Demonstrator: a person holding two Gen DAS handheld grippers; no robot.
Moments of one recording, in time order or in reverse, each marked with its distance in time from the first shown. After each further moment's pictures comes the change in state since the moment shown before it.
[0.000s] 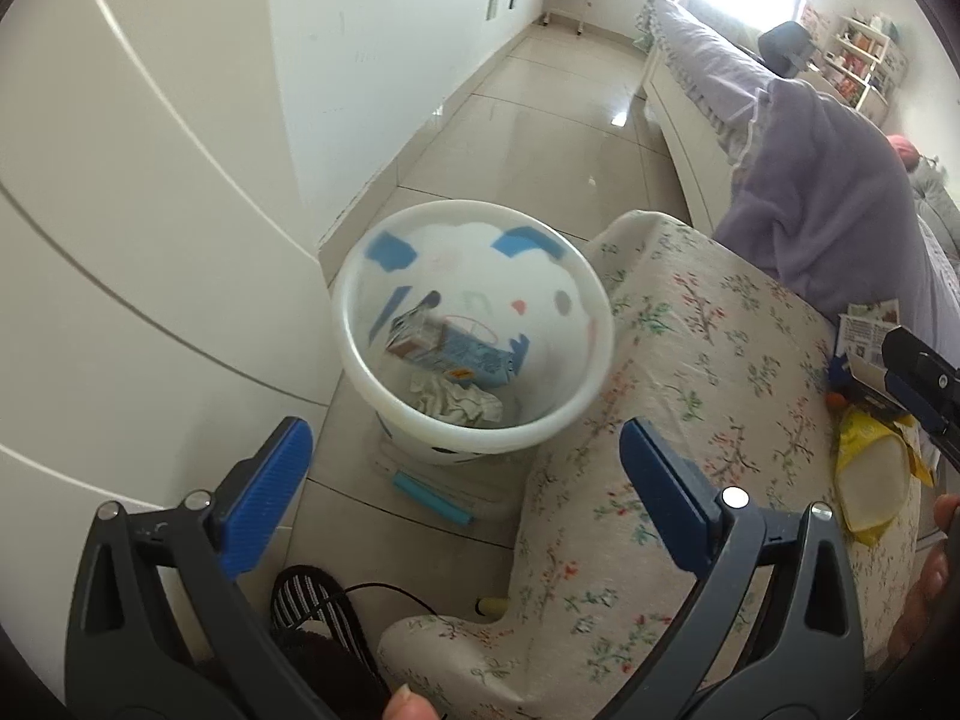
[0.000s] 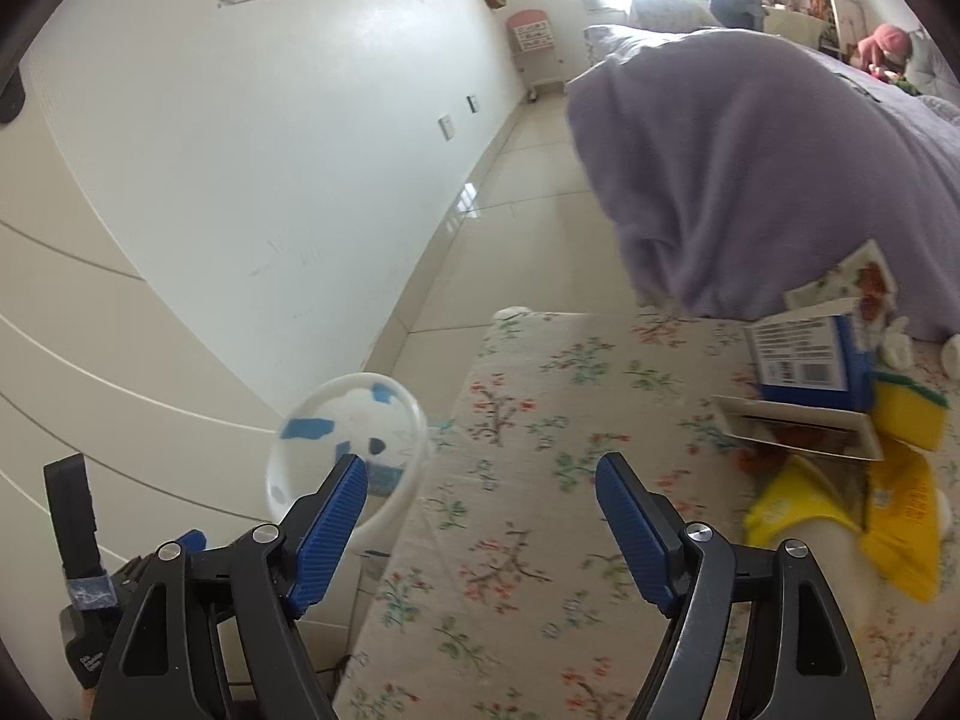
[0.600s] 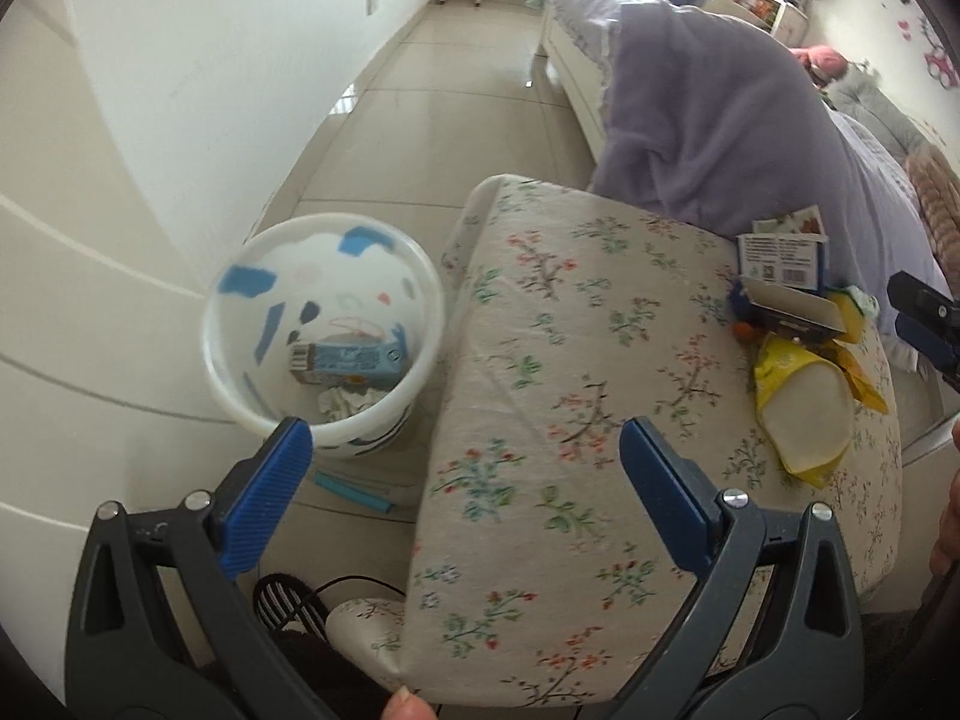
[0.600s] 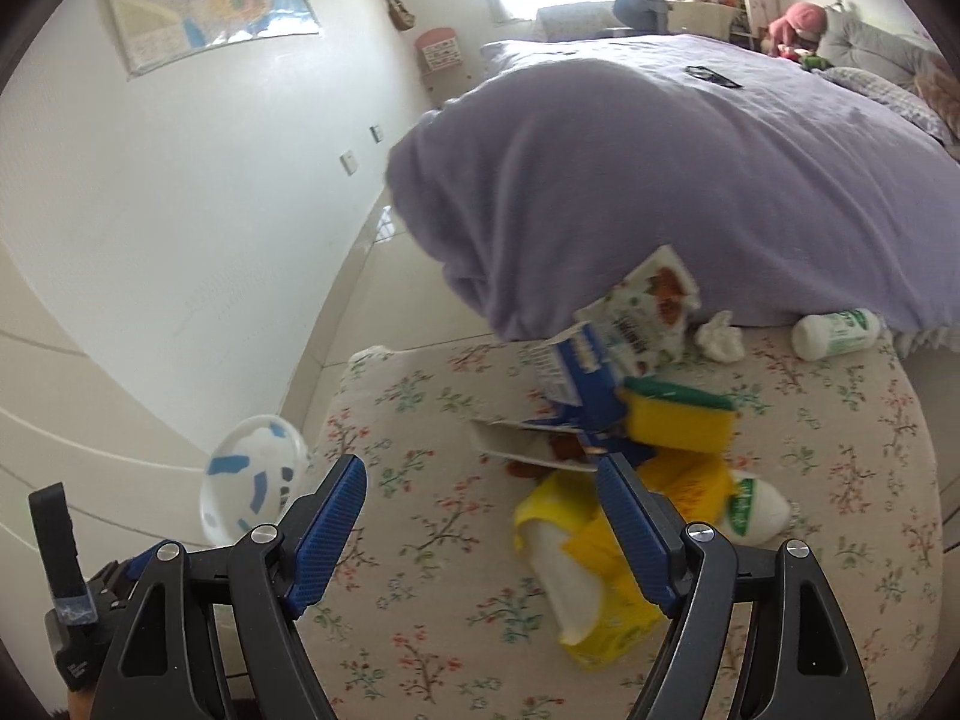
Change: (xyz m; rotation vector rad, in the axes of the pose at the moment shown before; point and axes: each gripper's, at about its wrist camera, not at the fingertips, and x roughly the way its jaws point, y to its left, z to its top) left arm -0.017 -0.095 -0.001 0.217 0.043 -0.092; right arm -0.074 -0.096 0.010 0.127 -0.027 -0.152
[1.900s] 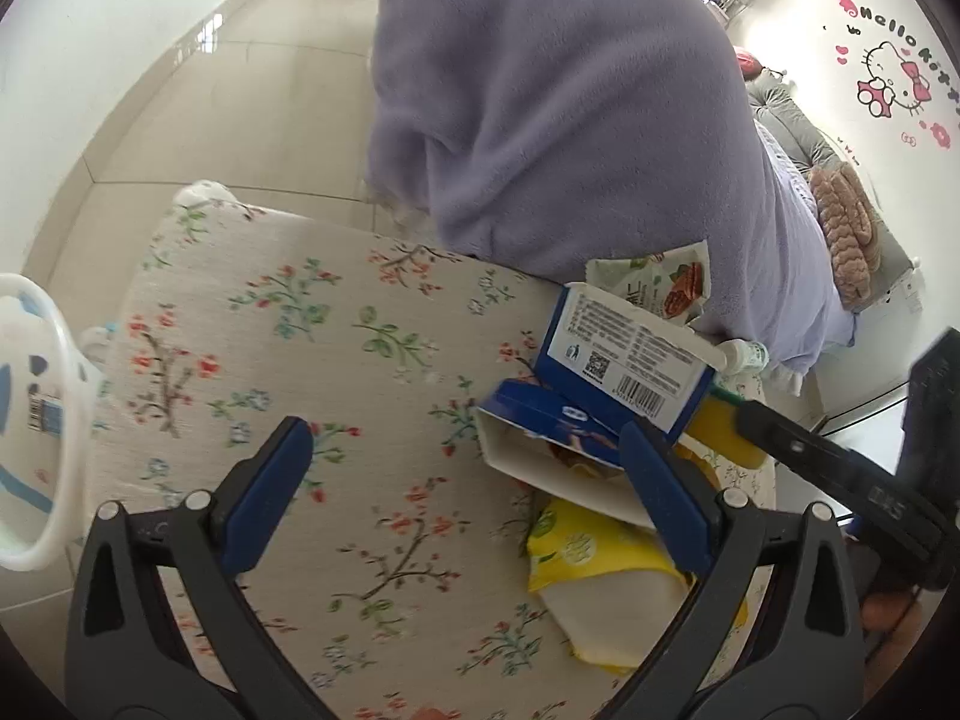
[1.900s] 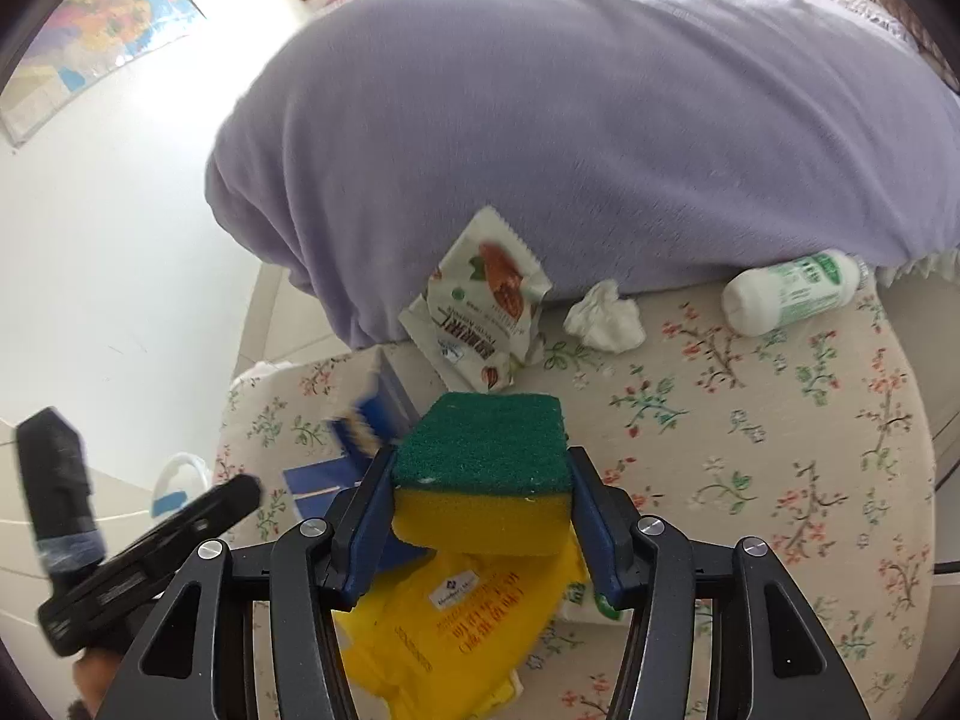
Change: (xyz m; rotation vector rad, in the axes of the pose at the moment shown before) left arm 0.093 -0.123 0.076 -0.040 0.124 -0.377; right arm 0.050 -0.102 0.049 0.150 0.138 -0.049
